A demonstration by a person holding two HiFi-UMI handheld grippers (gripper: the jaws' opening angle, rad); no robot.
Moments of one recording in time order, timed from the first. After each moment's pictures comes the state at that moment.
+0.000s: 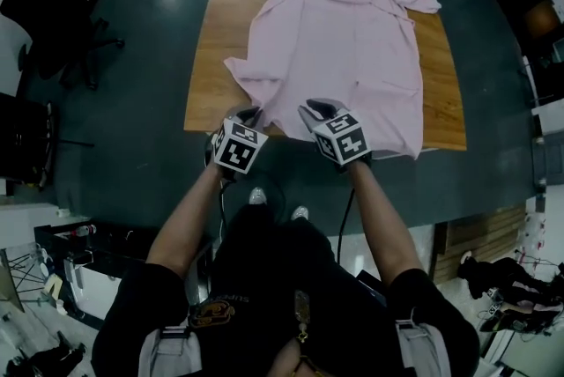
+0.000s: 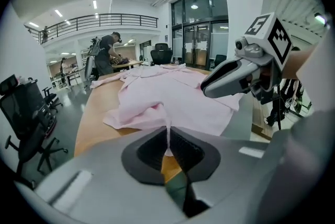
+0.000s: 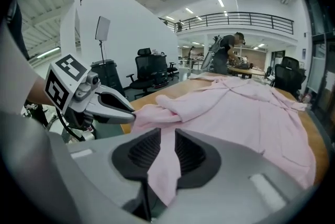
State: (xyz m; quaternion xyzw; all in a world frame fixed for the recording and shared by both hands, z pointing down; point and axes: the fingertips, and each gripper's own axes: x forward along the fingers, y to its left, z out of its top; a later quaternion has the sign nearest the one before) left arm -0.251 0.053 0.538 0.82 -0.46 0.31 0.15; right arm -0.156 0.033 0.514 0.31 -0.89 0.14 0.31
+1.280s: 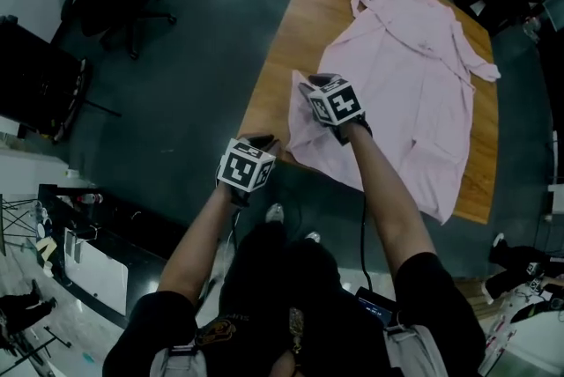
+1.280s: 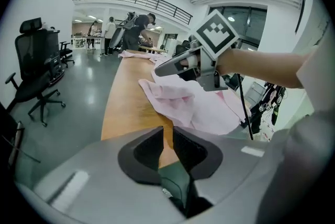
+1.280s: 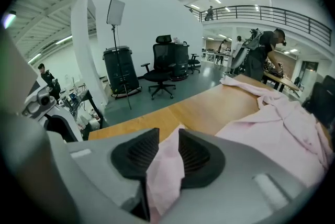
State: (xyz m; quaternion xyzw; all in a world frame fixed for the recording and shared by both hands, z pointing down) left arm -0.369 0.062 0.567 0.77 -0.50 0.24 0.32; right arm -0.364 -0.093 0.544 0.19 -0.90 0.09 0.37
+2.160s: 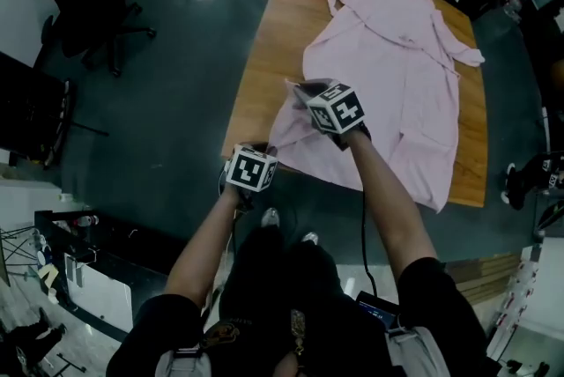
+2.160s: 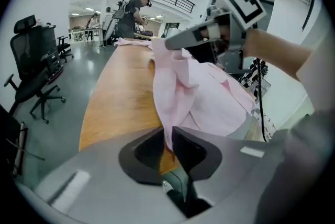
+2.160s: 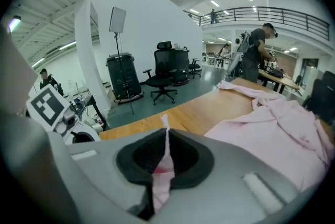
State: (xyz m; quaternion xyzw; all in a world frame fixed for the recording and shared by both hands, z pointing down) left arm -0.355 0.055 0.607 0.75 -0.49 0.28 0.35; right arm -0.347 -0.083 0.520 0.18 -0.92 0.10 0.34
